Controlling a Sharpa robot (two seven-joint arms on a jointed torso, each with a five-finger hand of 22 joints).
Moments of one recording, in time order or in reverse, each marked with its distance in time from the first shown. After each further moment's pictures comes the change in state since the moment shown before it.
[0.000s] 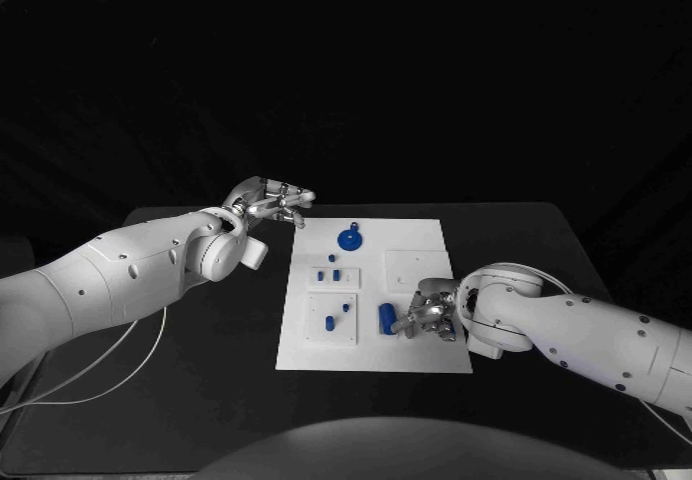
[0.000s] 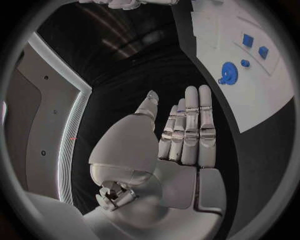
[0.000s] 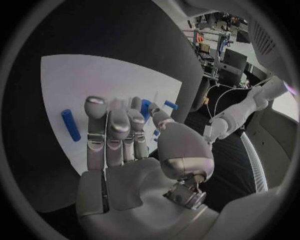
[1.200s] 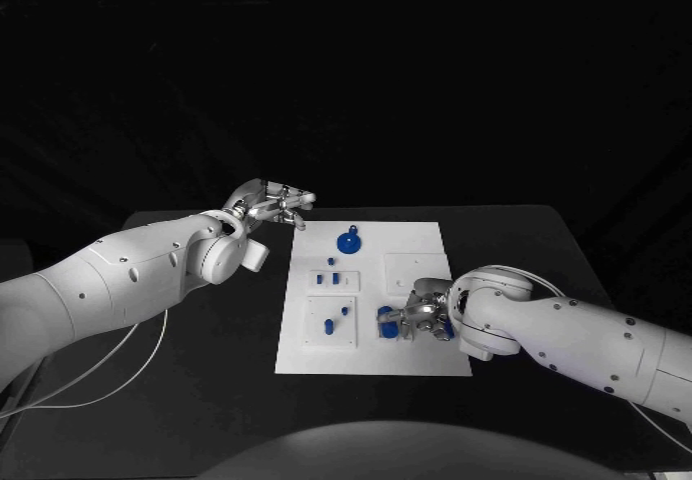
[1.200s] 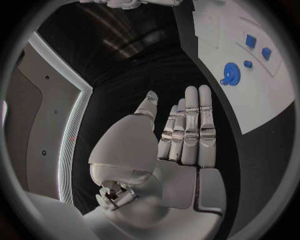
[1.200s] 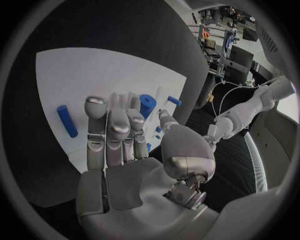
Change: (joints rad) left arm 0.000 0.004 0.004 0.000 0.000 -0.001 0.004; left_hand -0.005 -0.005 0.000 0.000 0.000 0.000 0.000 0.000 0.000 0.004 0.004 0.000 0.000 0.000 0.000 -0.004 0.000 0.000 0.000 0.000 0.000 0.001; right arm 0.008 0.028 -0.011 0.003 -0.018 -0.060 -0.063; right_hand -0.126 -0.004 -0.195 0.166 -0.078 0.000 0.009 0.000 -0.152 0.000 0.000 -0.009 0.002 0.000 0.000 0.003 0.021 0.000 0.000 0.000 0.000 0.000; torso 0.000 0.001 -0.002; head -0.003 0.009
